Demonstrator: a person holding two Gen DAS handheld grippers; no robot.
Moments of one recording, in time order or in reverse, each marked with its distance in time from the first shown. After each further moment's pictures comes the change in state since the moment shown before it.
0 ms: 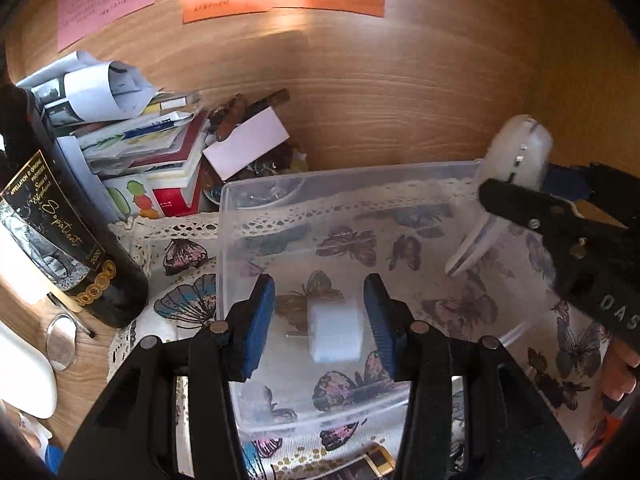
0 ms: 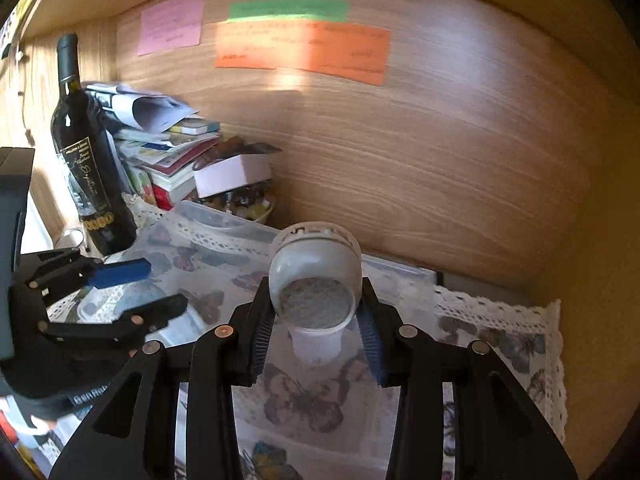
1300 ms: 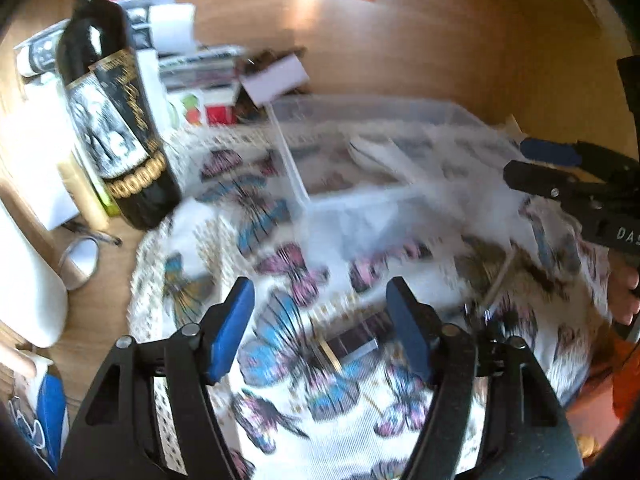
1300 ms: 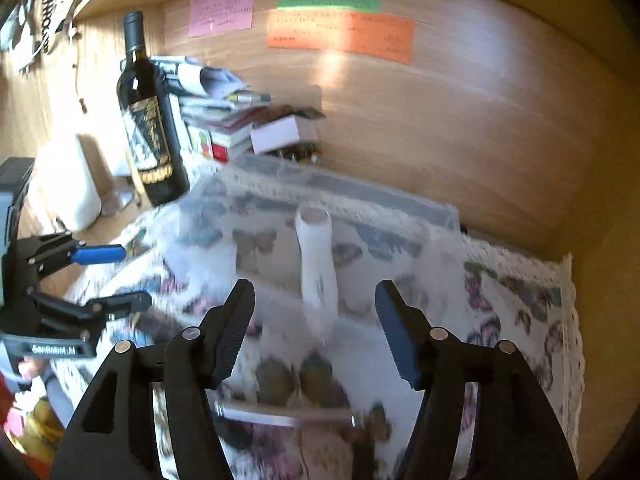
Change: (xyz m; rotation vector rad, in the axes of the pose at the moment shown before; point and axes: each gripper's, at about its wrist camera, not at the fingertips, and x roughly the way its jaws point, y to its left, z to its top) left arm -0.073 0.026 -0.083 0.044 0.107 -0.068; right arm -0.056 0.017 -0.057 -0.019 0.047 0.094
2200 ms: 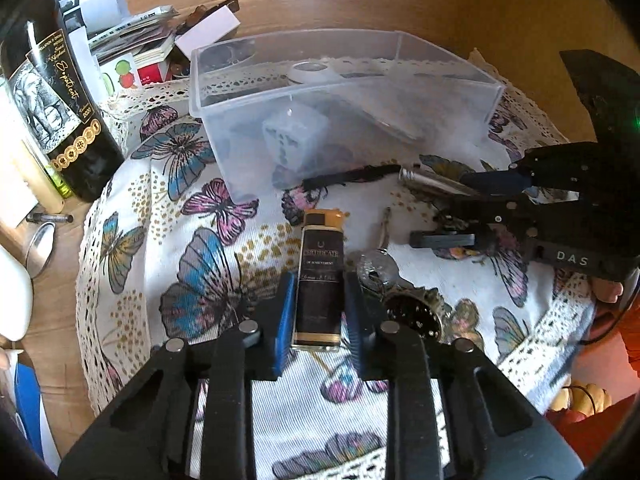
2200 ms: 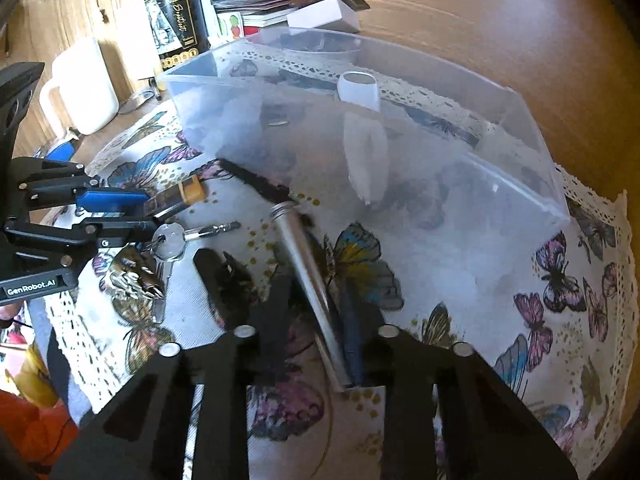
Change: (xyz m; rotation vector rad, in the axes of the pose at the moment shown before) left arm 0.024 -0.033 -0.031 0.101 0.110 -0.065; right arm 0.044 0.015 -0.059 -0.061 0.223 0.118
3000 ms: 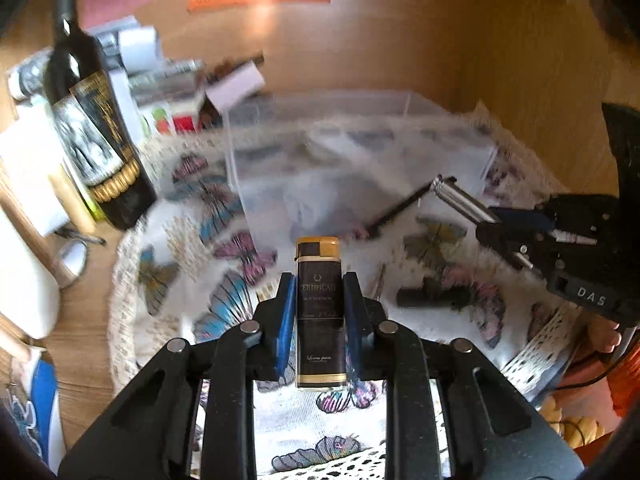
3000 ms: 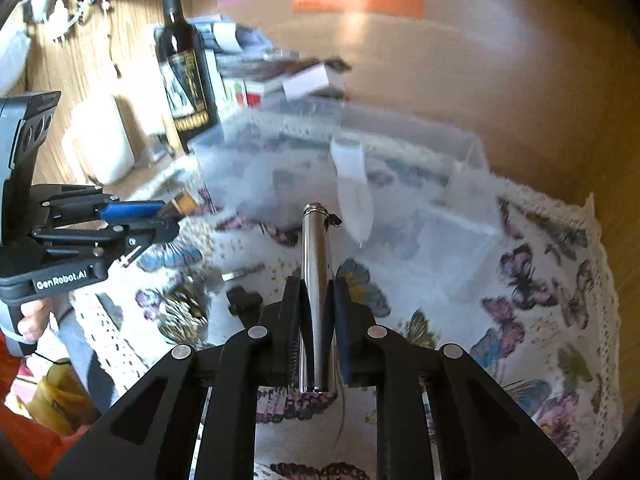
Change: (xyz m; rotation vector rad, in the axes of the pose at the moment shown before) left arm -0.042 0.000 0.011 -0.066 -0.189 0.046; right arm -0.058 0.004 -0.002 0.054 -0.201 -0.017
